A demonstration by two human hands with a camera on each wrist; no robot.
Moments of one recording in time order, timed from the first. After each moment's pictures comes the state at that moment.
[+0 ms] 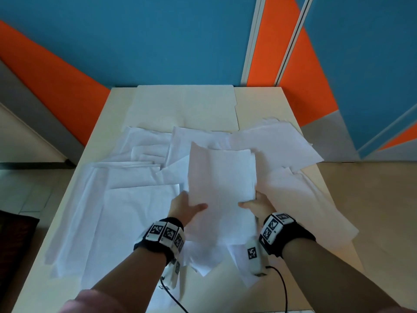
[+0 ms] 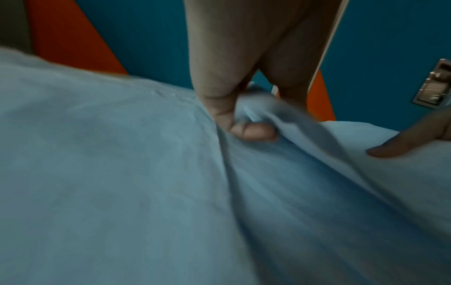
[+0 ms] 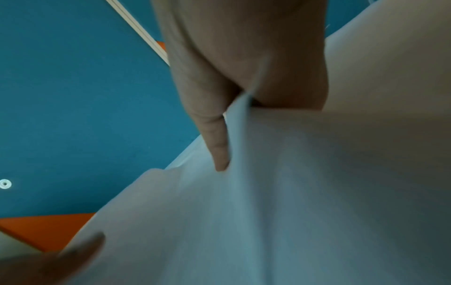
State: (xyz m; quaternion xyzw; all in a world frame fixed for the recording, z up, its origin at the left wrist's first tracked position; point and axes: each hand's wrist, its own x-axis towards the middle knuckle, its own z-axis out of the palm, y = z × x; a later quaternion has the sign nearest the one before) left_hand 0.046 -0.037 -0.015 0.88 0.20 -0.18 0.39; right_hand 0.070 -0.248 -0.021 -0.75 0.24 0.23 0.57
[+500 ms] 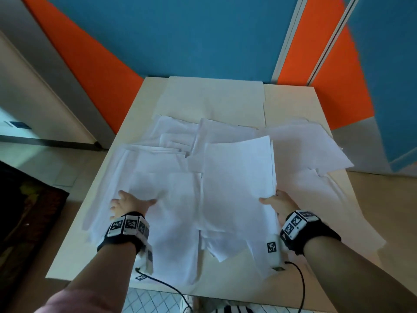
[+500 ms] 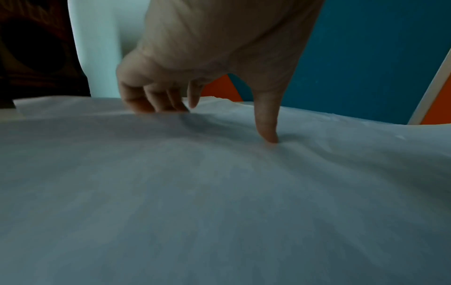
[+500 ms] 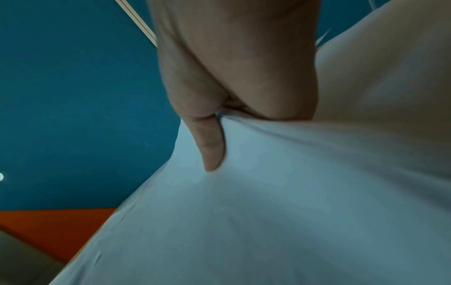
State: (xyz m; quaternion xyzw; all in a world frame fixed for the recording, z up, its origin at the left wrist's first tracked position) left_hand -0.011 0.102 -0.006 0.80 0.52 -0.11 0.26; right_hand 0.071 -0.246 -0.029 -0.76 0.24 0.25 0.56
